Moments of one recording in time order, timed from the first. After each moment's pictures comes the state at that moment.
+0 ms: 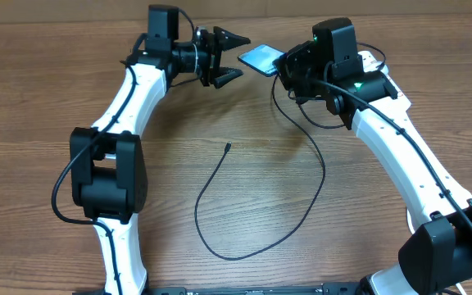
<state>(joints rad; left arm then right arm) -0.17 2.18 1.77 -0.29 1.05 -1.39 0.33 1.71 1.51 -0.51 -0.25 1.49</state>
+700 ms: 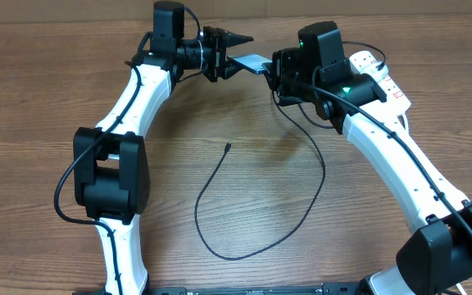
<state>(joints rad) -0.20 2.18 1.77 -0.18 1.03 -1.65 0.38 1.71 1.51 -0.50 -0.23 1.84</state>
